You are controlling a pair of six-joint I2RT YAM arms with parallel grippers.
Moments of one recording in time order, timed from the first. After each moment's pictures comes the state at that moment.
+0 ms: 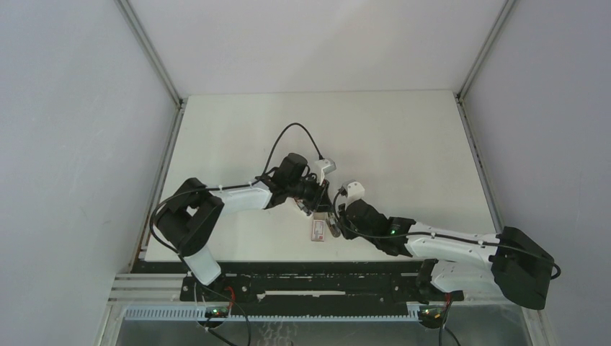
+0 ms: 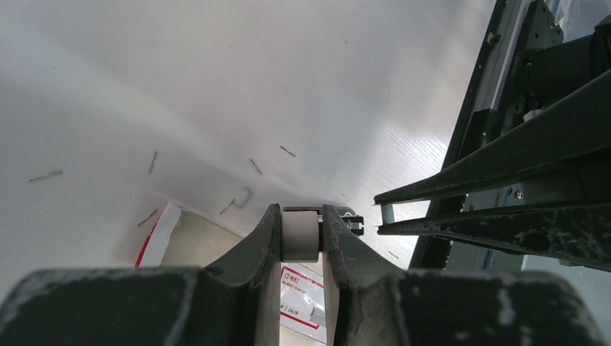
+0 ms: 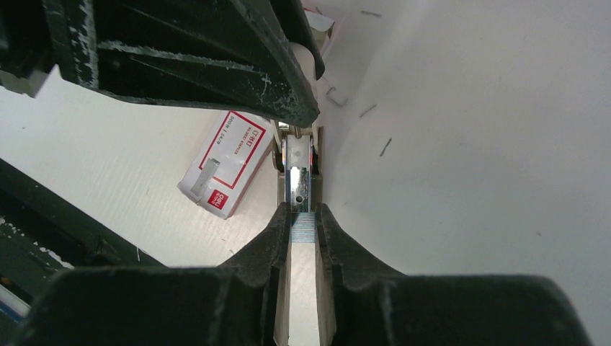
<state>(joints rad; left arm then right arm) -0.73 1.70 0.89 0.11 0.61 -0.18 1.03 1.14 0.49 -0.10 0.29 0.51</state>
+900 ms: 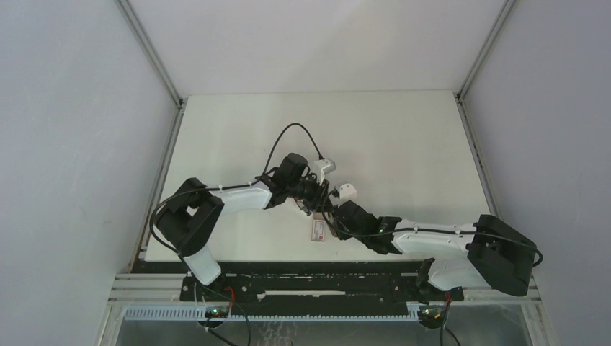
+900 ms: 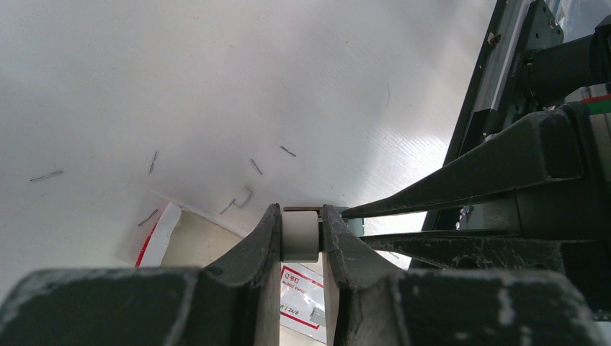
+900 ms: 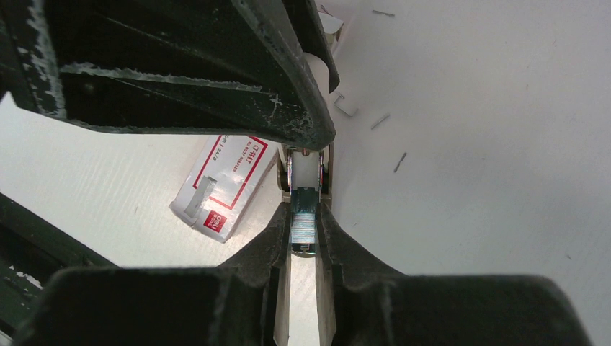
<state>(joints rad) -0.73 1.70 0.89 0.11 0.61 -0.18 1.05 1.28 0.51 -0.02 0.31 0.52</state>
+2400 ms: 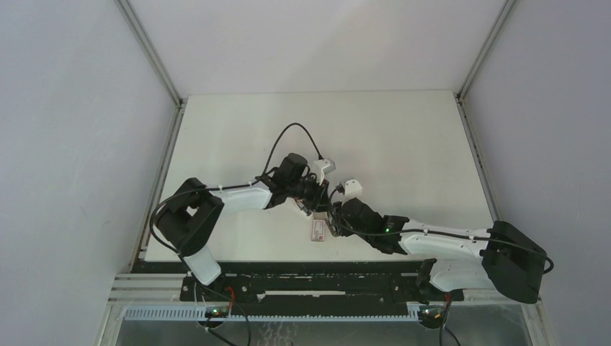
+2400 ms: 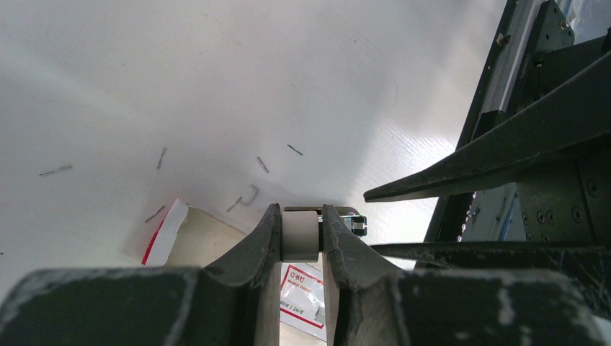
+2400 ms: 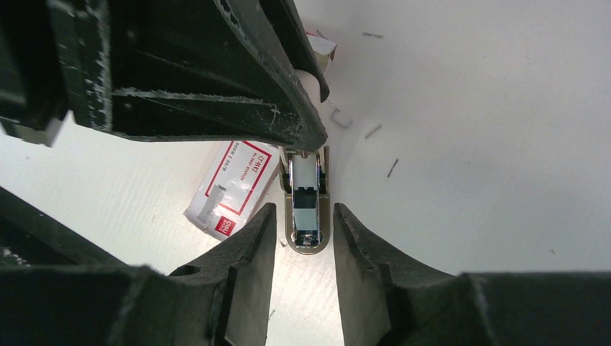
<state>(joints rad) -0.73 1.70 0.89 0.10 0.59 -0.18 1.03 1.20 0.52 -0.06 0.33 0.54</state>
